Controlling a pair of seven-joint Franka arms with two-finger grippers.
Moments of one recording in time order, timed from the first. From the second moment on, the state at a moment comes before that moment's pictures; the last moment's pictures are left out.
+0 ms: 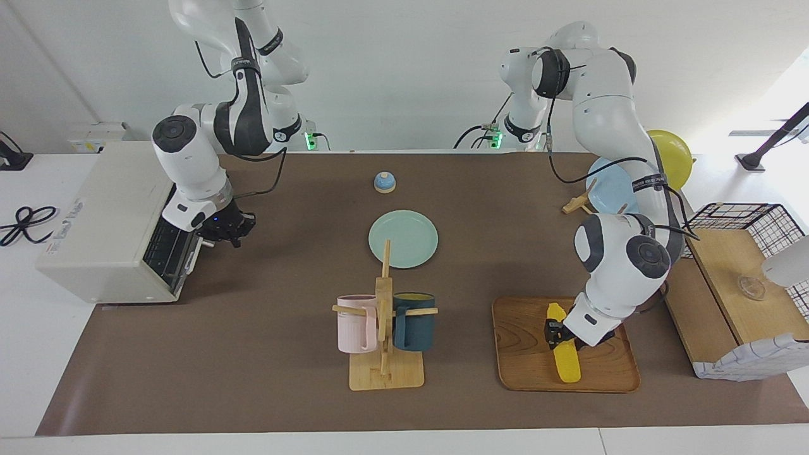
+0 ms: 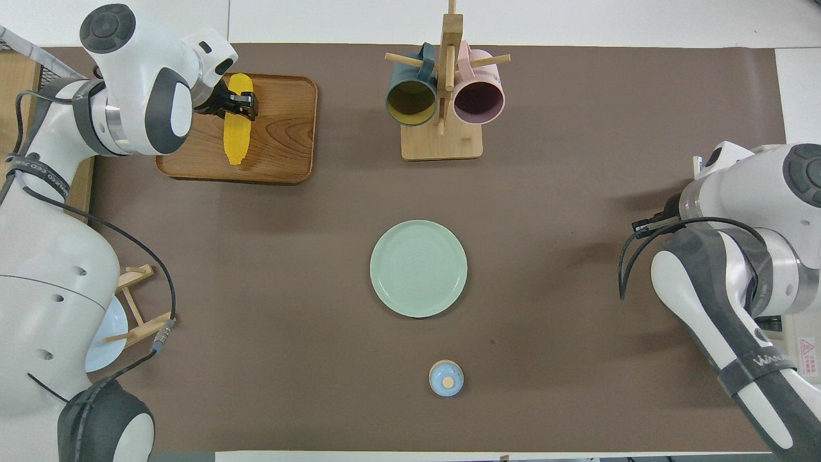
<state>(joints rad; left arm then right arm) -0.17 0.79 -0.01 -1.19 -0.09 2.07 0.01 -0.03 0.04 0.03 -2.15 -0.05 2.18 -0.22</state>
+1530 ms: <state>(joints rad) -0.55 0.19 -0.02 -1.72 -0.14 1.93 -0.47 0.04 0.04 0.02 -2.22 -0.05 2.24 -0.10</state>
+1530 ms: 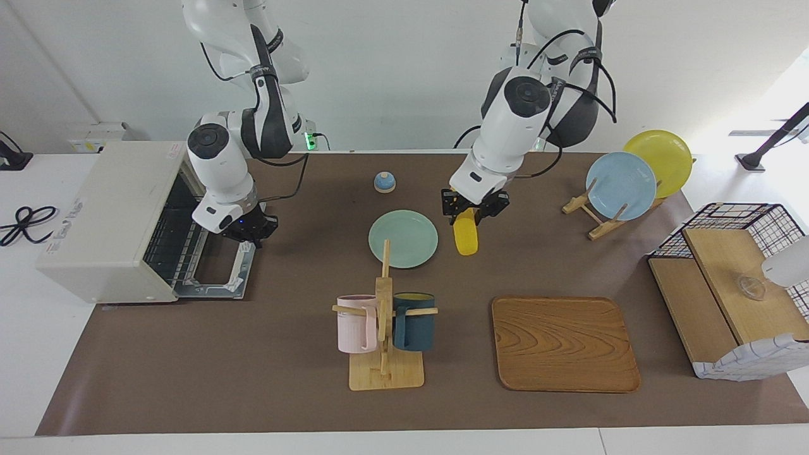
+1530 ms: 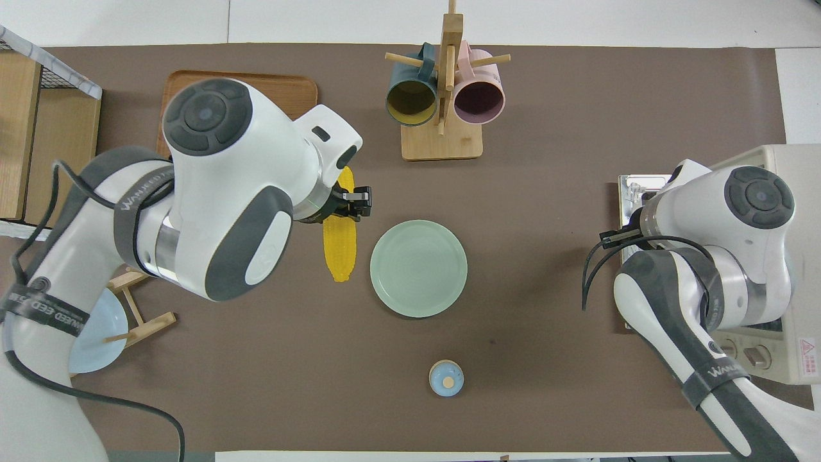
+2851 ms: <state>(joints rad) -0.76 0.21 -0.02 -2.05 -0.14 2.45 -0.61 0.12 0.04 0.03 -2.16 -0.04 2.16 -0.03</state>
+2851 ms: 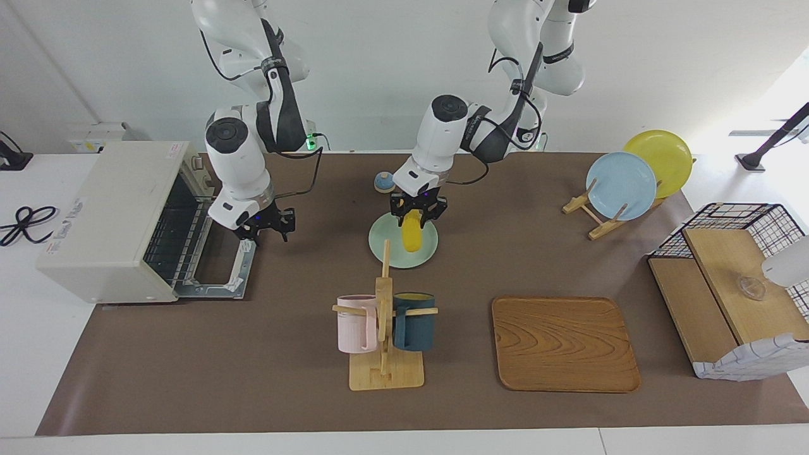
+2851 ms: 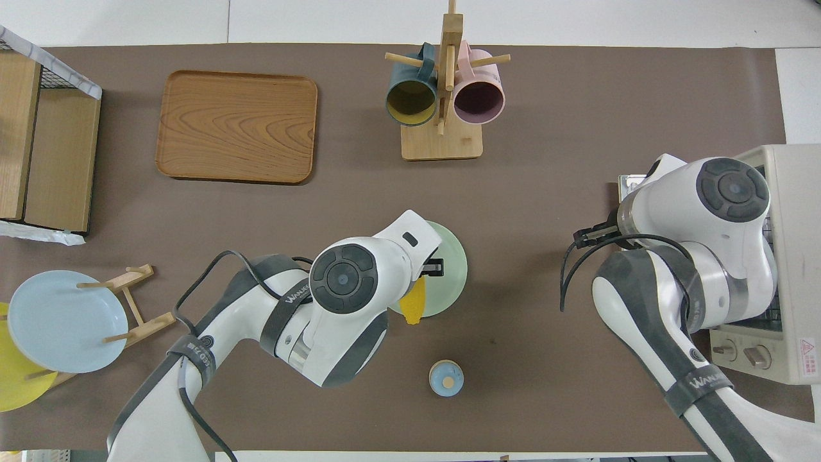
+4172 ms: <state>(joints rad) -0.76 0.30 0.00 -2.00 -0.14 2.51 -0.60 0.12 0.05 0.03 -2.14 0.01 2.12 -0.03</state>
